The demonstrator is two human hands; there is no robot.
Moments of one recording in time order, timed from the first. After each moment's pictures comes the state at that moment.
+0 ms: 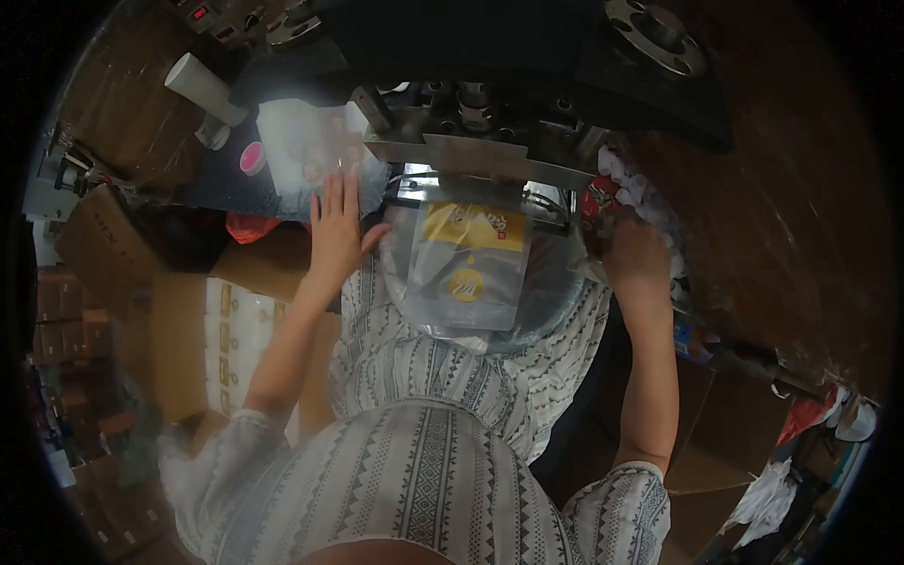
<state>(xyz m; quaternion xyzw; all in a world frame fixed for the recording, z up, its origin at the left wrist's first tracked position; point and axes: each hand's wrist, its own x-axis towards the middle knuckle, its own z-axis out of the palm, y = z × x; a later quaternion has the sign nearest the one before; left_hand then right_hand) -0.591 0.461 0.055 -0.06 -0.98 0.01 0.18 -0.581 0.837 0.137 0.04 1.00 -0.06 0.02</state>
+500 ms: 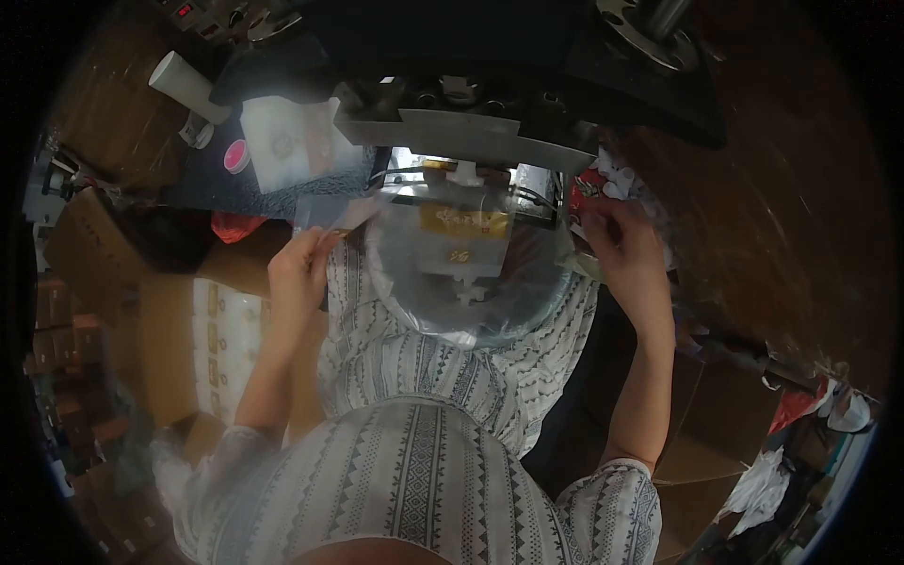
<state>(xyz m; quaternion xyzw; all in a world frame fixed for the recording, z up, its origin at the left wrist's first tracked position) -0.535 0.475 0.121 -0.05 -0.95 -0.26 0.15 -0.567 0.835 0.159 0.03 0.92 -0.39 0.00</state>
